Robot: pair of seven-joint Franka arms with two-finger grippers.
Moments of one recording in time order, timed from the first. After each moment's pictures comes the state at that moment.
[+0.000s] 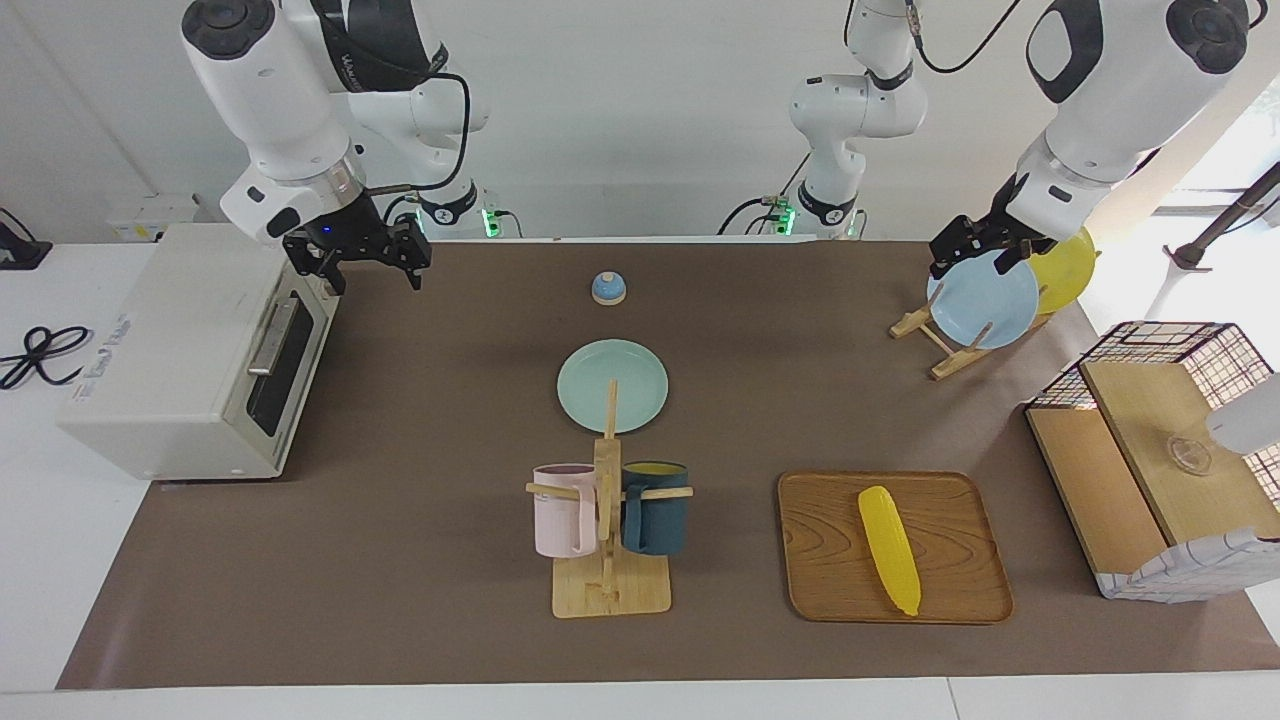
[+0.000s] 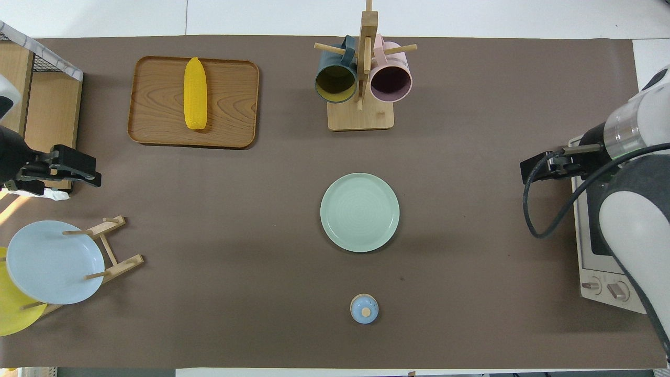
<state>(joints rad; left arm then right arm) -0.12 -0.03 0.04 -1.67 -0.07 1.51 -0.12 -0.04 -0.03 0.15 -1.70 0.02 1.60 0.05</state>
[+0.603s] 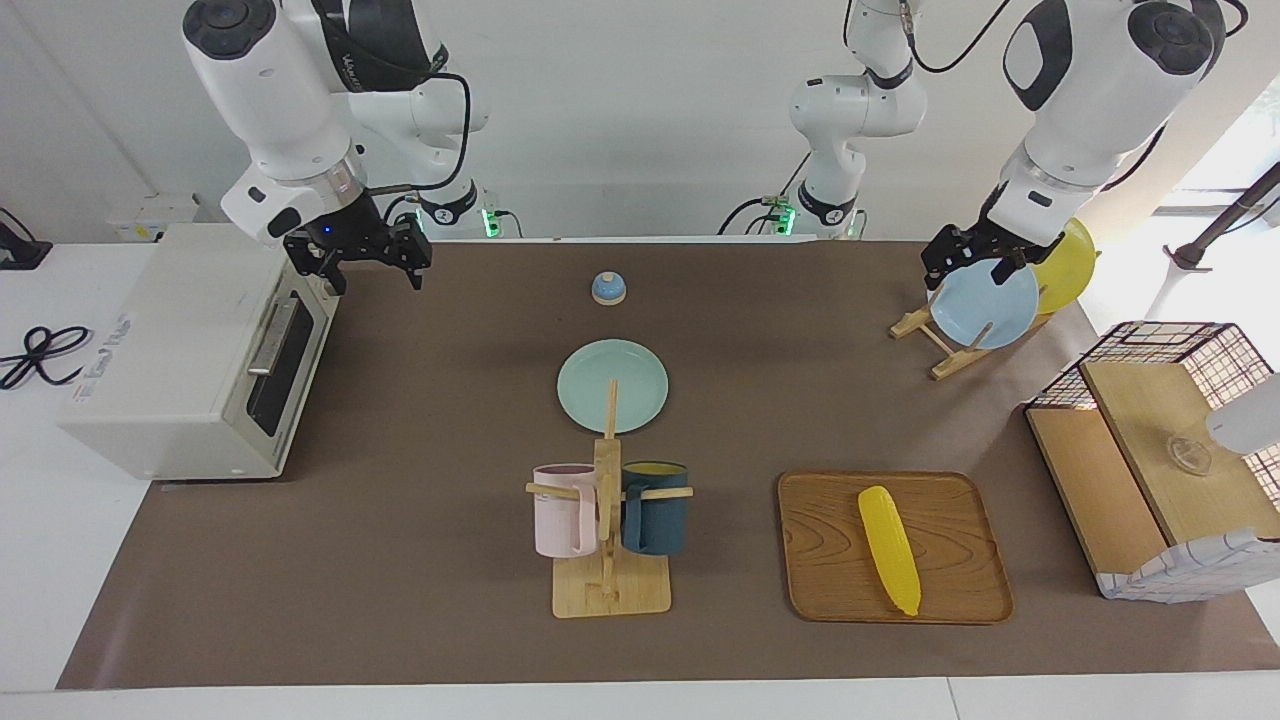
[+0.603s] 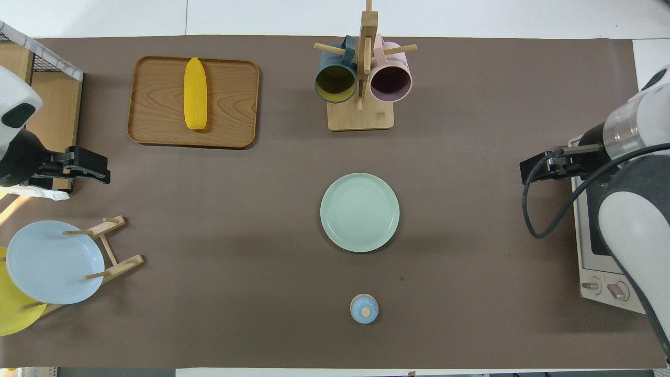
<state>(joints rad) -0.10 -0.03 -0.01 -1.68 -0.02 1.56 -0.12 -0.04 -0.03 0.15 -1.70 0.02 1.60 0.05</state>
